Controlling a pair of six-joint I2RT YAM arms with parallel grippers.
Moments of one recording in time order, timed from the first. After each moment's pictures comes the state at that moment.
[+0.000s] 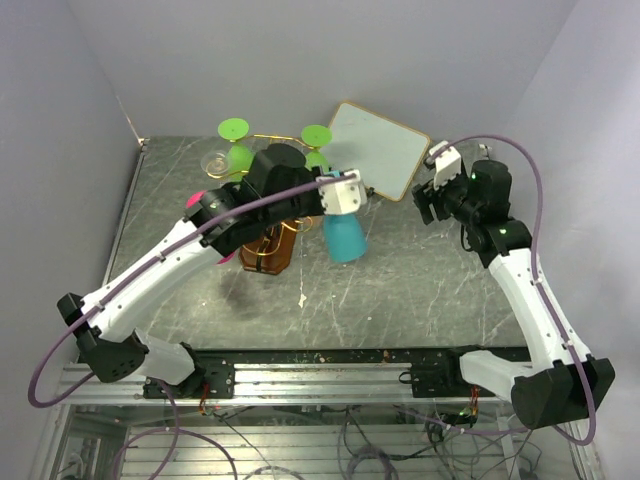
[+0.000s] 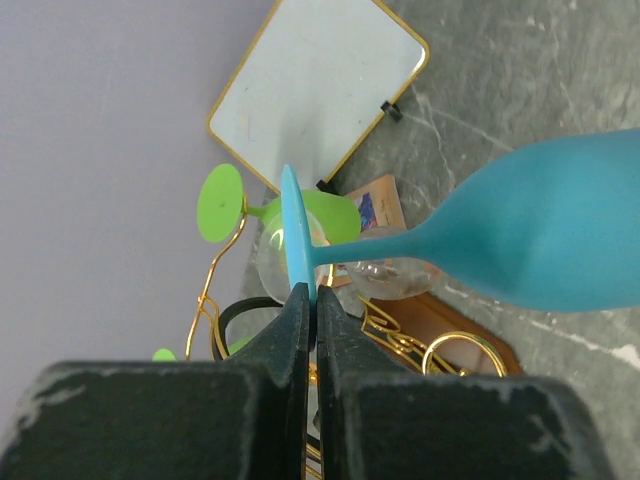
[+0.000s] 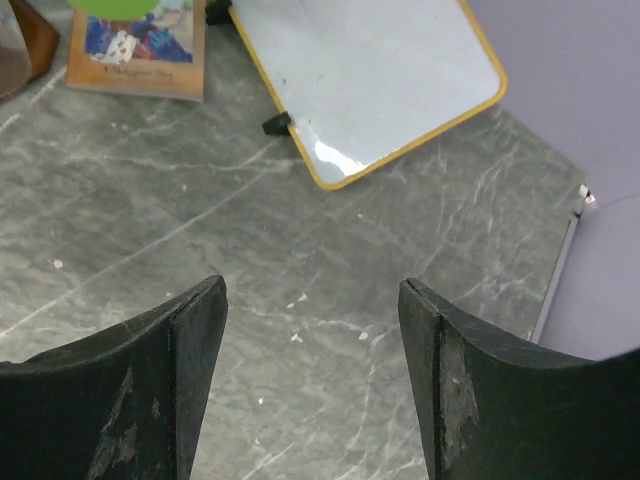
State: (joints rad) left arm -0.89 1.38 1.66 -0.67 -0.09 0.76; right arm 0.16 1.11 1.13 -0.41 -0.21 -0.44
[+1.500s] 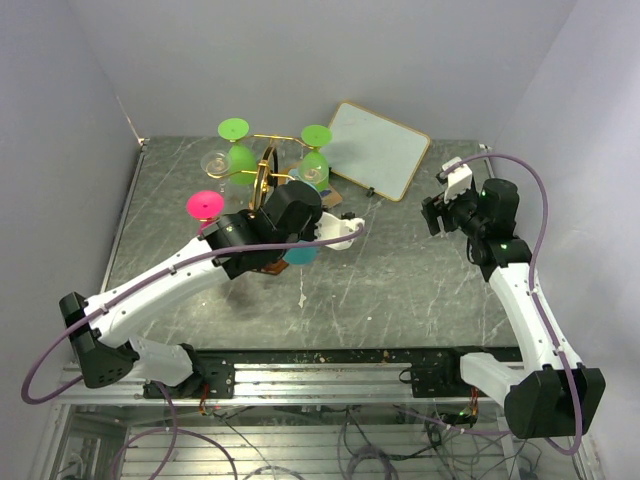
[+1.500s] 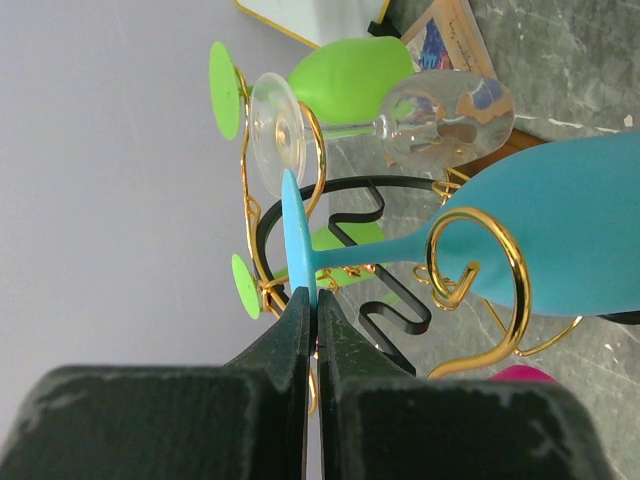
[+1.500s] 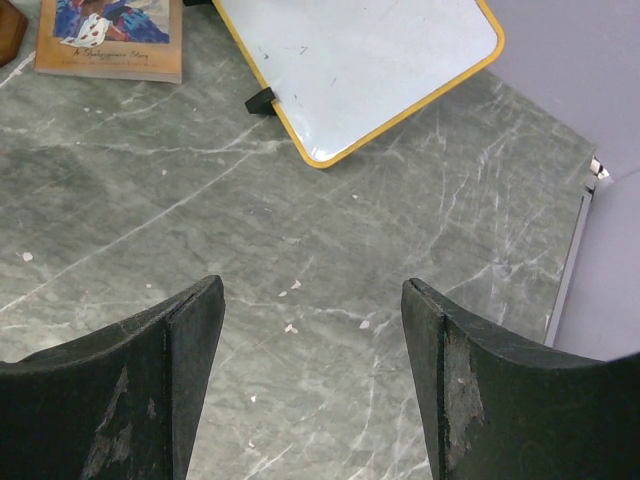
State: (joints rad) left arm -1.00 1.33 1.43 -0.66 -0.49 1.08; right arm 0.04 1.05 0.90 -0.25 -0.31 -0.44
